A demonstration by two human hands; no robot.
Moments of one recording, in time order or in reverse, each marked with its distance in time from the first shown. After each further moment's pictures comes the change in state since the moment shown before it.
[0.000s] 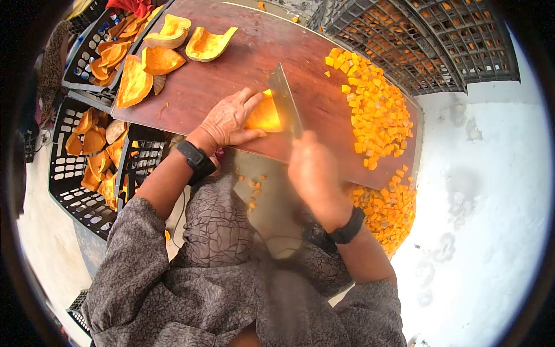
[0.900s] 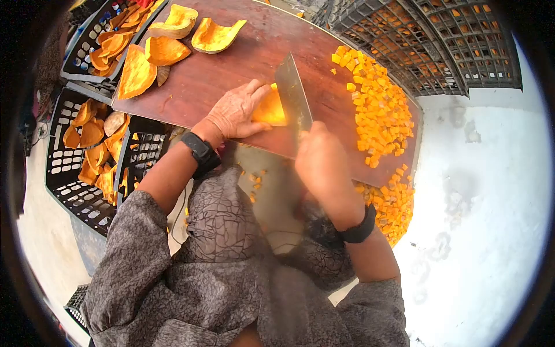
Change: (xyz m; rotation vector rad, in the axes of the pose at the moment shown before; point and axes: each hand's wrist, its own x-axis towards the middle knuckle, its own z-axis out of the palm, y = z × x) left_hand 0.005 0.003 -0.010 -0.074 -0.058 -0.054; right_hand 0.009 -0.016 -0.015 0.014 -0.019 0.046
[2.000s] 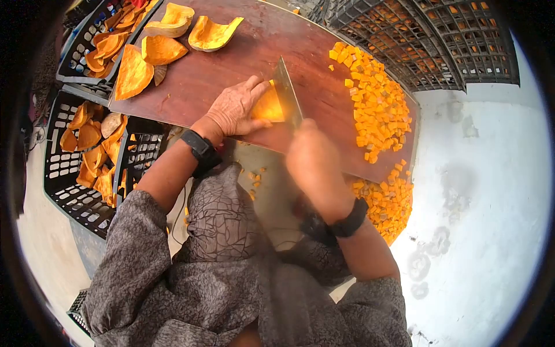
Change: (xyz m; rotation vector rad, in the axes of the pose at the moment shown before) left_hand 0.002 0.003 -0.003 0.024 -0.052 -0.091; right_hand -0.002 -0.010 0.013 -0.094 -0.057 -0.003
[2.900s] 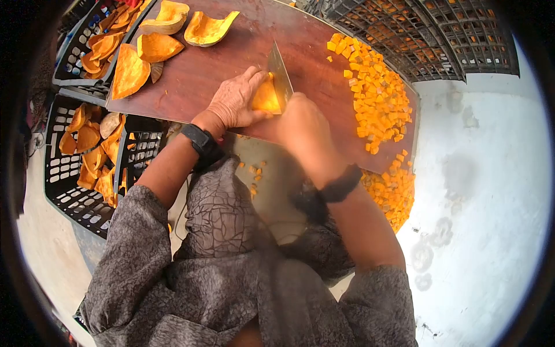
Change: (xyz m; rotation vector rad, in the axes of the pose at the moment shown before) left_hand 0.004 0.005 0.002 -0.040 0.002 -0.076; right_hand 0.043 -0.001 0.022 -0.015 0.079 -0.038
